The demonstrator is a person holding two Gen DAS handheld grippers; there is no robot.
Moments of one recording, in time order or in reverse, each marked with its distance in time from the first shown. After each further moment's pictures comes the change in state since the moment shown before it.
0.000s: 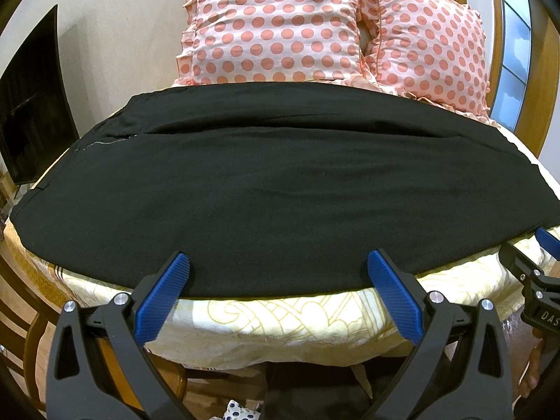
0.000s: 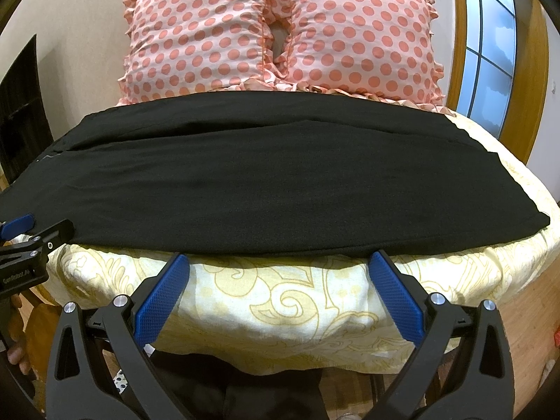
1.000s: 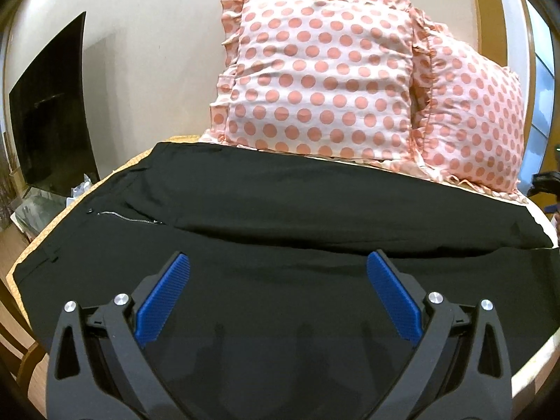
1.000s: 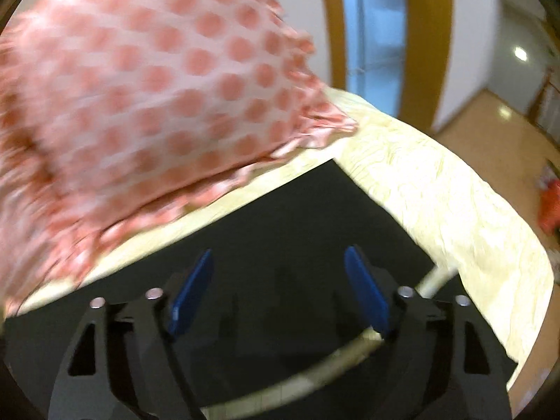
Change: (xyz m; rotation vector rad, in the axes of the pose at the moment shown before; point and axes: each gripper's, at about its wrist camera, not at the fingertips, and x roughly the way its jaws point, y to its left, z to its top) left arm 0.030 0.054 0.096 -0.113 -0.172 0.070; right arm 0.207 -0.260 0.247 0.575 0.235 -0.388
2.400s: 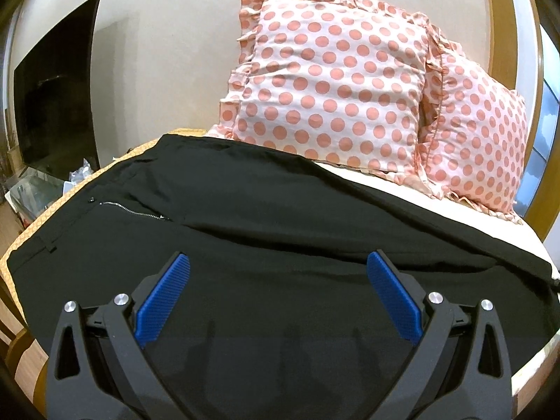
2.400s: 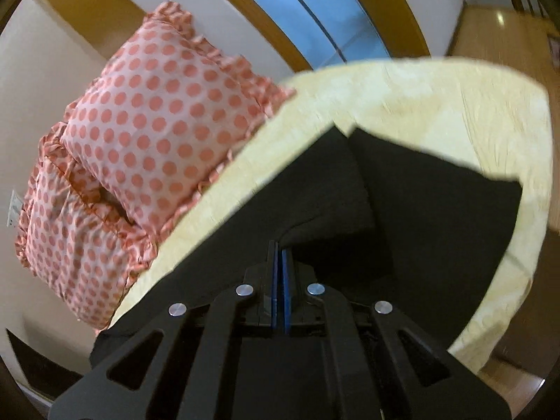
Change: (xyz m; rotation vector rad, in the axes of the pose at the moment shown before) left arm -0.005 0.023 0.002 -0.086 0.012 -0.035; right arm -0.084 -0.158 -0.162 0.344 -0.108 0.455
